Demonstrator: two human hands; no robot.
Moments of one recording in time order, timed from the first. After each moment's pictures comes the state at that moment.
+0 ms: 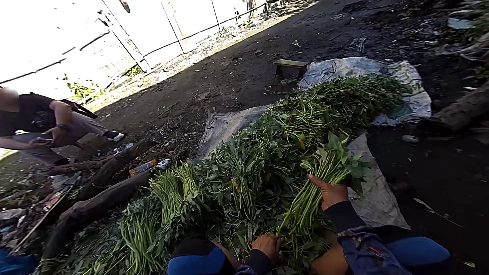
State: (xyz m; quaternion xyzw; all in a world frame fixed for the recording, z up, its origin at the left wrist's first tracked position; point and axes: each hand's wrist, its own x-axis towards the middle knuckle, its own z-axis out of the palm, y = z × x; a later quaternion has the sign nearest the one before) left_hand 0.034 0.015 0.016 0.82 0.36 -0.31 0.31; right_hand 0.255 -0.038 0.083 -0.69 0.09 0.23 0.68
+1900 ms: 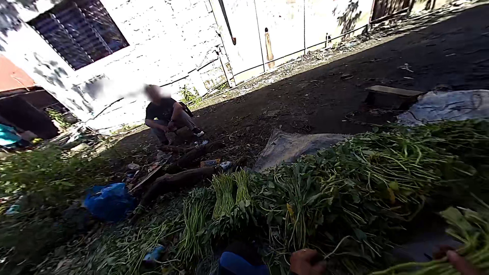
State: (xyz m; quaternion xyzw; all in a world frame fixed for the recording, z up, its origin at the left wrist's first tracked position) left_hand 0.024 0.039 0.040 0.76 0.47 0.15 0.43; right_hand 0.277 -0.076 0.096 -0.54 -0.12 0.28 0.78
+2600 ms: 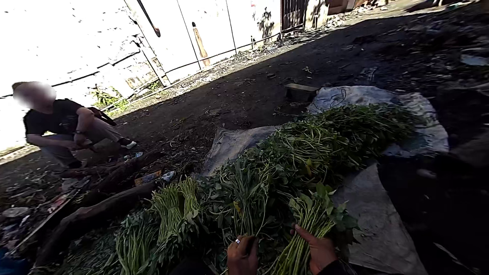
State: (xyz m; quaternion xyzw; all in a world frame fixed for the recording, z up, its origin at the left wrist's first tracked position) left_hand 0.022 0.042 0.052 0.79 0.43 0.38 0.22; right_hand 0.192 -0.039 0.087 -0.57 0.11 0.39 0.72
